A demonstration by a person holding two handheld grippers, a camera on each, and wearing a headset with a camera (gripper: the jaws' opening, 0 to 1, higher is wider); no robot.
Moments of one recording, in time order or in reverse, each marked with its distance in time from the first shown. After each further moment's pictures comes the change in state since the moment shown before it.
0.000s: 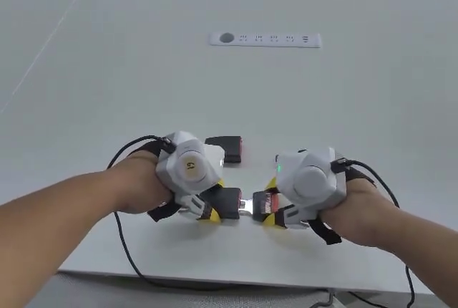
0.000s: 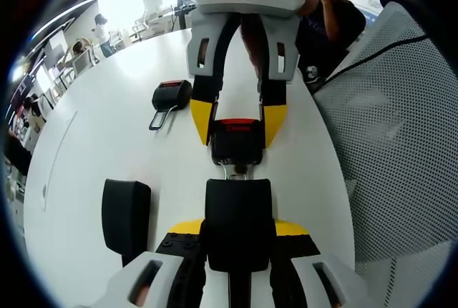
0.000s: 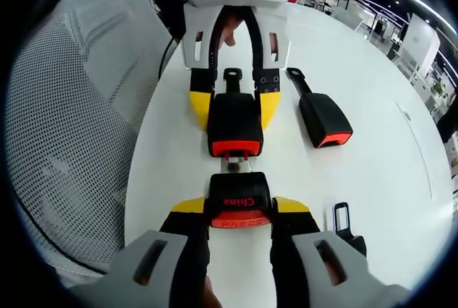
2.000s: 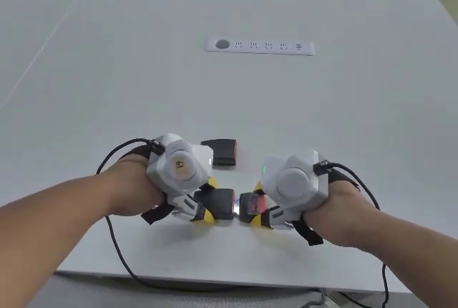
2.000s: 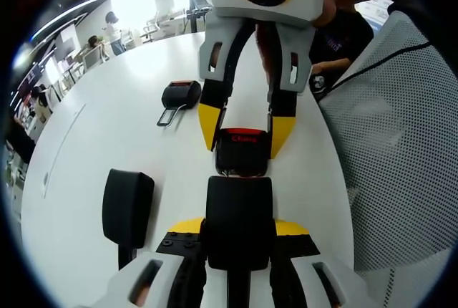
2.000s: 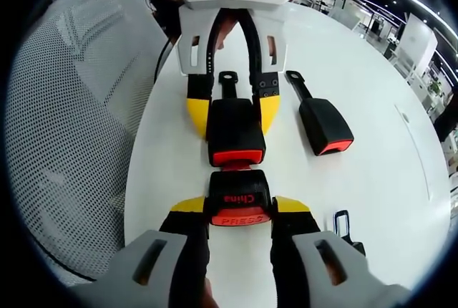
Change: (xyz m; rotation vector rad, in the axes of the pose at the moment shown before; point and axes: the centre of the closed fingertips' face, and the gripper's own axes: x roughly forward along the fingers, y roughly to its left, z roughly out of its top) left arm -0.002 0.003 -0.003 -0.058 -0.047 0.027; right arm 0.007 -0.003 0.008 0.002 0.005 -0.021
